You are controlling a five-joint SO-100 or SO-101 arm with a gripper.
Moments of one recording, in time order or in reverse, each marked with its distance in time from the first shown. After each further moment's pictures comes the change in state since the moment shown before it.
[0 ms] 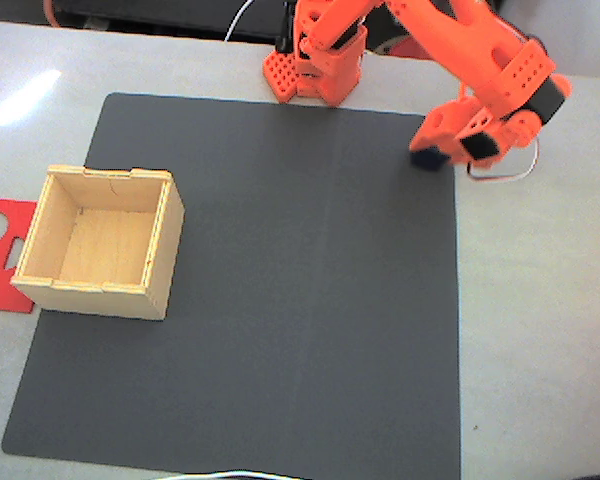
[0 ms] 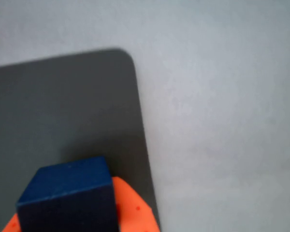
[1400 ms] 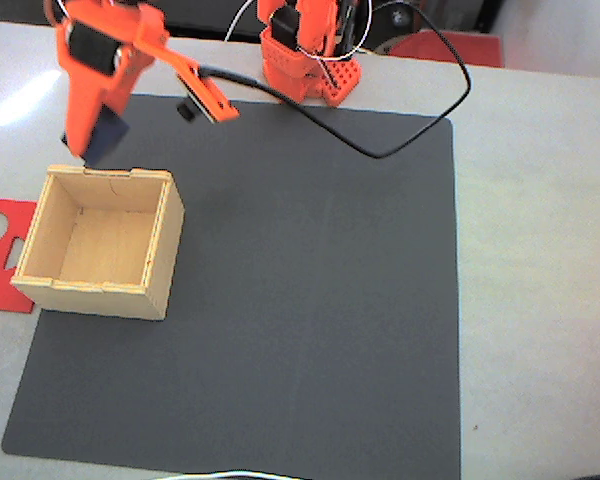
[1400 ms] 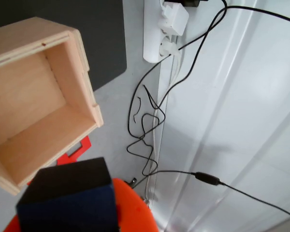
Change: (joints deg) arm 85.5 37.9 -6.7 -18.8 9.1
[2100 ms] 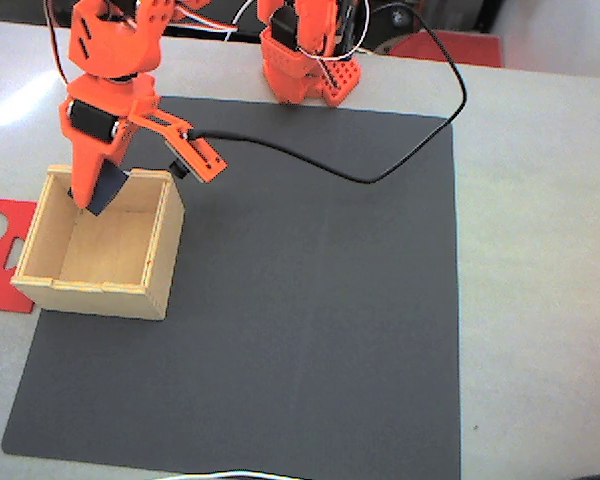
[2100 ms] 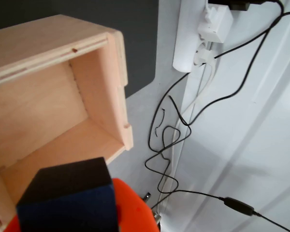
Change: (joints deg) arm 1.6 -6.9 12.1 -15.3 -3.2
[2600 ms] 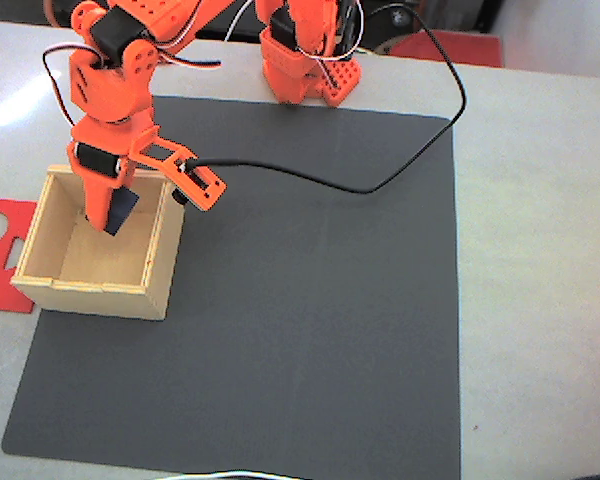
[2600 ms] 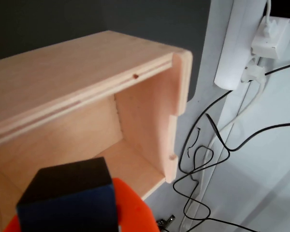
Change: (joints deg) arm 0.3 -8.3 0.7 -1.1 -0.8
